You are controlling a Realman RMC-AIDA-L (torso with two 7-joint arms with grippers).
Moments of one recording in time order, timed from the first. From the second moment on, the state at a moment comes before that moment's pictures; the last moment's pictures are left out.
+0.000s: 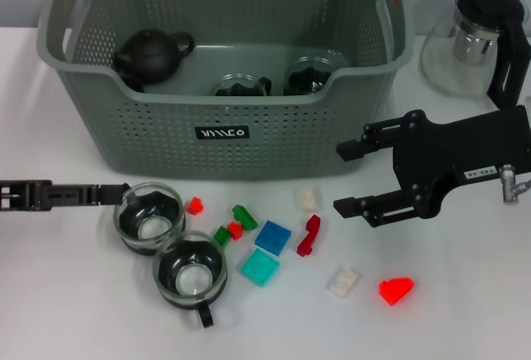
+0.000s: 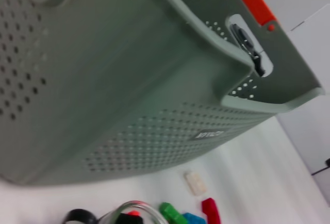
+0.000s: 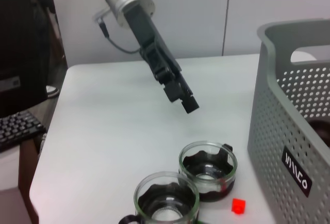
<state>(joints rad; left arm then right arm) -0.41 -2.01 0.48 0.96 2.25 1.85 -2.17 0.53 2.09 -1.12 -1.24 -2.02 -1.66 1.67</state>
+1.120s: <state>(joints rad) -0.56 -2.00 0.50 0.98 2.55 1.80 -2.50 0.59 2.10 -1.12 -1.18 -2.08 -1.67 1.67</state>
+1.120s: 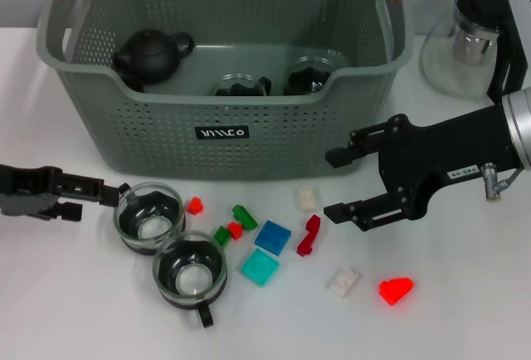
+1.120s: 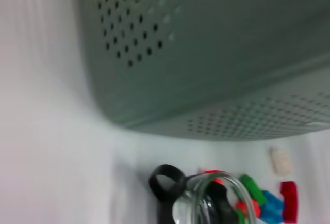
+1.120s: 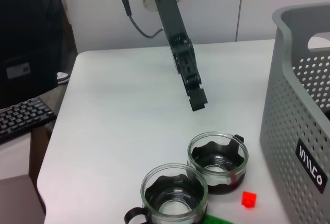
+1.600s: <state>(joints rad) -0.56 -2.04 0.60 1.01 2.56 1.75 -2.46 0.60 2.09 -1.12 -1.18 -2.08 -1.65 1.67</state>
